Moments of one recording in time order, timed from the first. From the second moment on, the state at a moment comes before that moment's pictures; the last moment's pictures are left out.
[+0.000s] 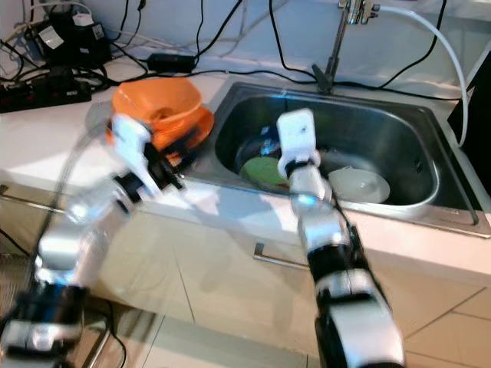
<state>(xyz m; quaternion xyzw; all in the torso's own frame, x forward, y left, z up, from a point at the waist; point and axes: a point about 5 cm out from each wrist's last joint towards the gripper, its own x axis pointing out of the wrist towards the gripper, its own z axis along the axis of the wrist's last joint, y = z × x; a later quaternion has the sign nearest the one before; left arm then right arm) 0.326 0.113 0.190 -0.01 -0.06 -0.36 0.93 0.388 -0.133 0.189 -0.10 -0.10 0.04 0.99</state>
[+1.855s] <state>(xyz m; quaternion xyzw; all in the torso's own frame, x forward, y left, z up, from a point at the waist) 0.306 0.084 0.142 0.03 0.05 -0.36 0.93 0.397 -0.139 0.146 -0.06 0.05 0.03 1.00</state>
